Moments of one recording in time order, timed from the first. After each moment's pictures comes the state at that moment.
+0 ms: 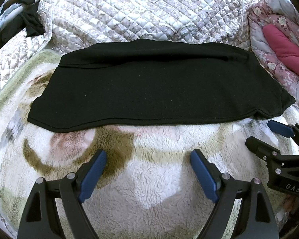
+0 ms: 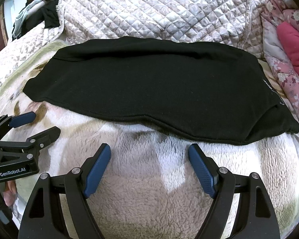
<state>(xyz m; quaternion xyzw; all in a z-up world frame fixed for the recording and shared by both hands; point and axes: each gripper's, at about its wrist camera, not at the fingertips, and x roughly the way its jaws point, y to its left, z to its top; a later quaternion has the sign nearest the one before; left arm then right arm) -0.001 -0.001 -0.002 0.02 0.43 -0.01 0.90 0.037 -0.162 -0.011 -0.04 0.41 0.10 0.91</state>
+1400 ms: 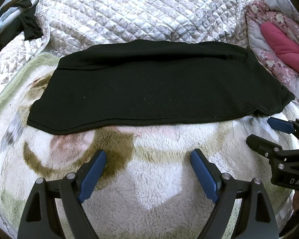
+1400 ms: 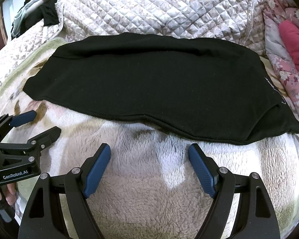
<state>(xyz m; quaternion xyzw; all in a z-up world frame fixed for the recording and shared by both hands) -0.002 -0.004 -0.001 0.02 0.43 -0.01 0.90 0.040 -0.163 -0.012 -0.04 0.43 0.10 0.90</state>
